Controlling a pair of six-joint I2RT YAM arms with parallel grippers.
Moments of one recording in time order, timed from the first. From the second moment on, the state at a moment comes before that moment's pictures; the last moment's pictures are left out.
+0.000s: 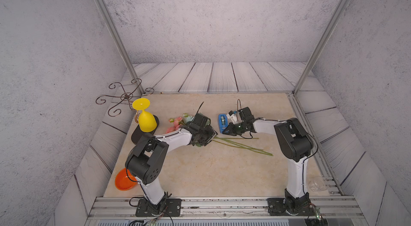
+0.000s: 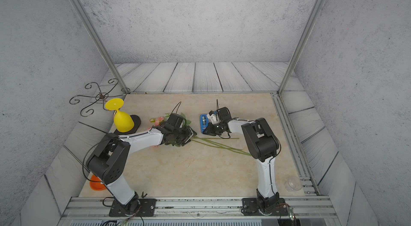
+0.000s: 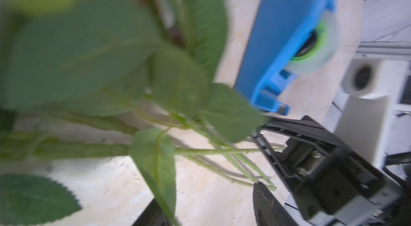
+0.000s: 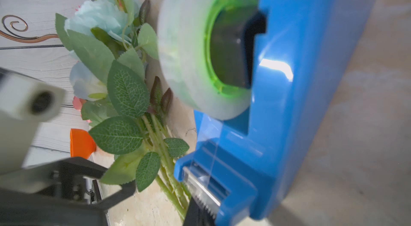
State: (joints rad) left arm -0.57 1.73 1.06 -0.22 0.30 -1.12; right arm 0.44 2.05 1.23 -0.14 -0.71 0.40
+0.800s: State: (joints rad) left arm -0.49 2.08 1.61 -0.60 0.31 -0.31; right arm 0.44 2.05 1.25 -0.19 -0.73 0.41
